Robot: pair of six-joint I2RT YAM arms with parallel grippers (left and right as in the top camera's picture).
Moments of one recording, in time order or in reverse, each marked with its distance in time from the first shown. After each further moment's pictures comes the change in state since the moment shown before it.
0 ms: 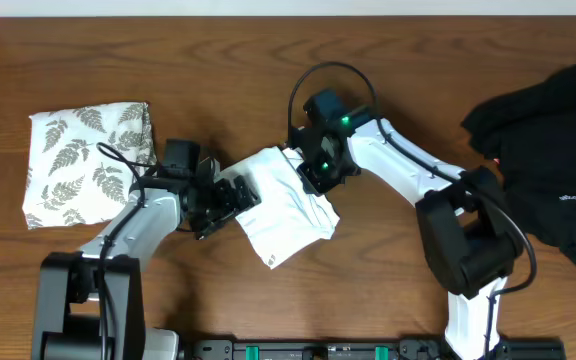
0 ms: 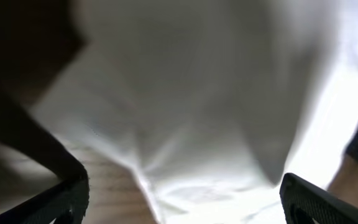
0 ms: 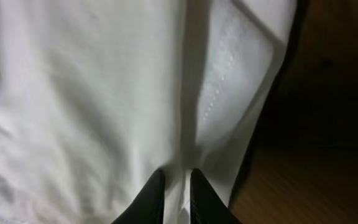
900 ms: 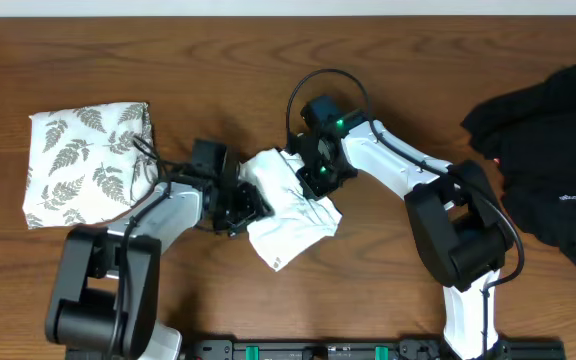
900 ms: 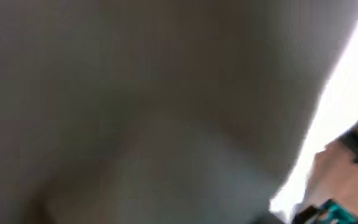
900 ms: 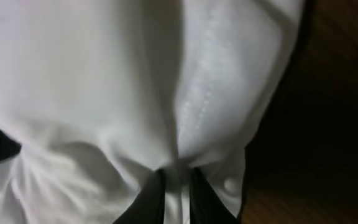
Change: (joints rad) left arm -0.108 0.100 0.014 0.036 0.077 -0.066; right arm 0.007 0.045 0.000 0.007 -0.001 0.000
